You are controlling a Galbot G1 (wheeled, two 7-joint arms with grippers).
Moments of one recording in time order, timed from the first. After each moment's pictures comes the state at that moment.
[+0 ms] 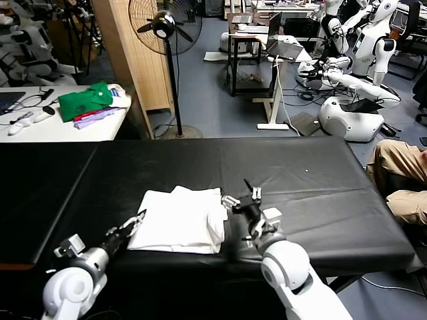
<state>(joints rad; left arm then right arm) 1.40 -1.23 -0.70 -1.93 -1.03 0.52 -0.09 -1.11 1.26 0.14 2.00 0.36 -0.38 0.18</state>
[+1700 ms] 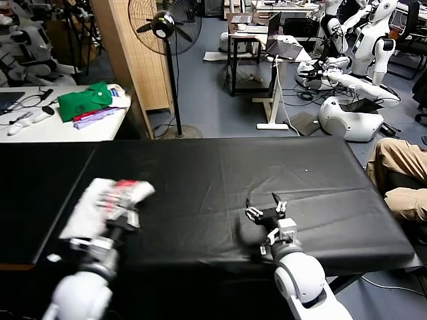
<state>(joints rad) 1.46 -1.10 -0.48 -2.13 -0.14 0.34 -0.08 -1.22 1.30 0.25 2.01 0.24 -0.49 0.20</state>
